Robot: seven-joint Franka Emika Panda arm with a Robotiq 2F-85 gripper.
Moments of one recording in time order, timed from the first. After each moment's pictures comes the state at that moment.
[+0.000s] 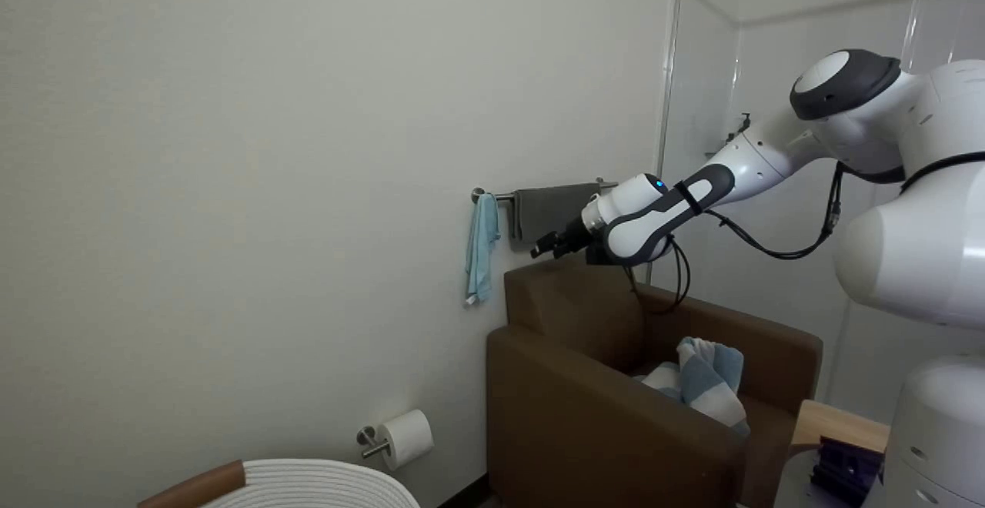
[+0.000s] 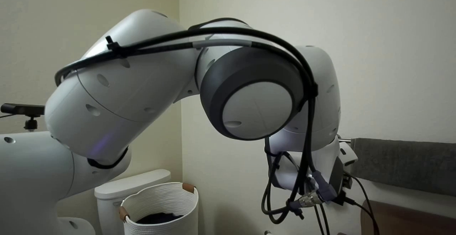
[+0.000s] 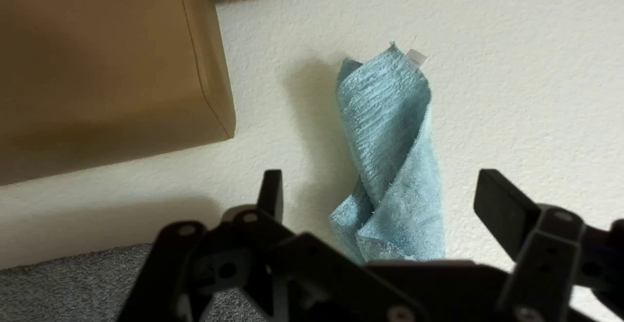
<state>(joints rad) -1.35 0.97 0.85 -1.88 -0.89 3.26 0.16</state>
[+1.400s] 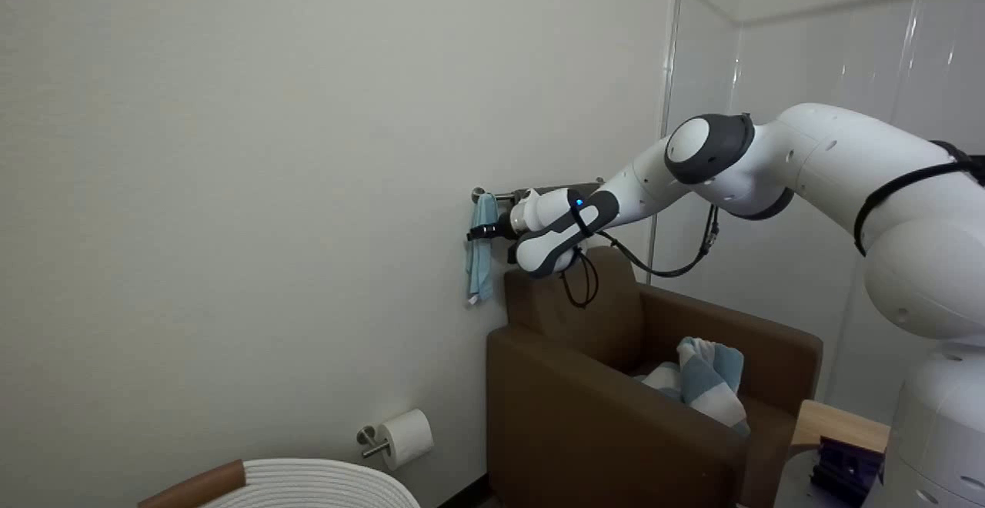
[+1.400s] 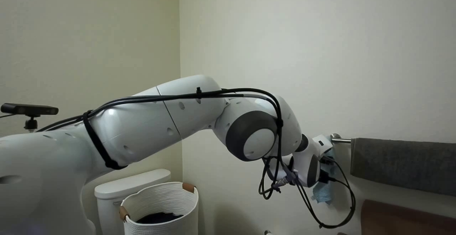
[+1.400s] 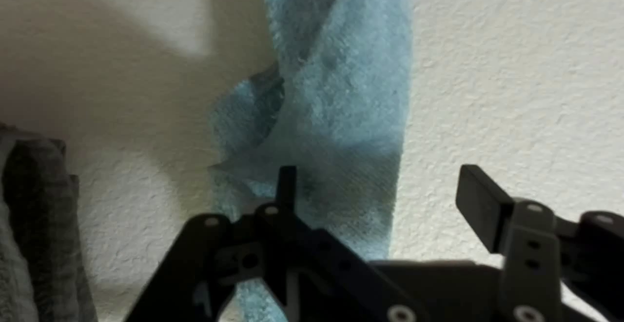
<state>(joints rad) -0.70 1.16 0.50 -1.27 -0.60 3.46 0.09</state>
